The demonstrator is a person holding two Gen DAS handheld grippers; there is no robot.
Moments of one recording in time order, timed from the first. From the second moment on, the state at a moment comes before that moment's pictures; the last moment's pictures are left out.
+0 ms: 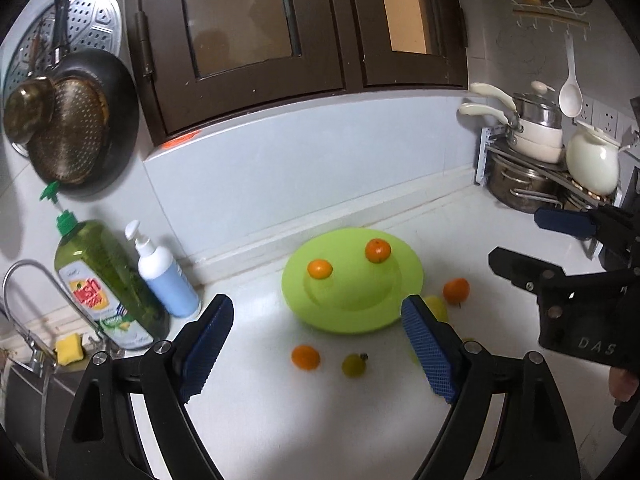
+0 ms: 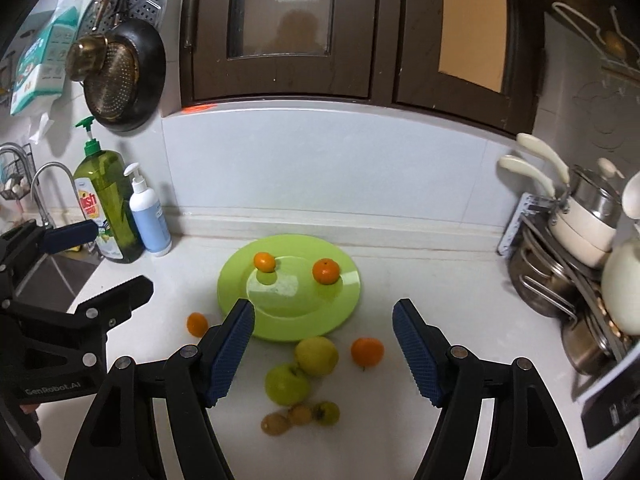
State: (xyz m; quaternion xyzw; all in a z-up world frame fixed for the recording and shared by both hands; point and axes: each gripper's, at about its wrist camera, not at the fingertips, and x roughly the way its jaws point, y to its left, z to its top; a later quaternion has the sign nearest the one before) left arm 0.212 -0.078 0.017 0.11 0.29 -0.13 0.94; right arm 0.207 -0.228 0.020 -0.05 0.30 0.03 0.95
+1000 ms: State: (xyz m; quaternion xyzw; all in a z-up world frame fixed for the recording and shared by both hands) left arm 0.174 -0.080 -0.025 0.11 0.33 -0.12 0.93; right arm 0.172 -0.254 -0.025 0.00 0.34 -0.01 0.94
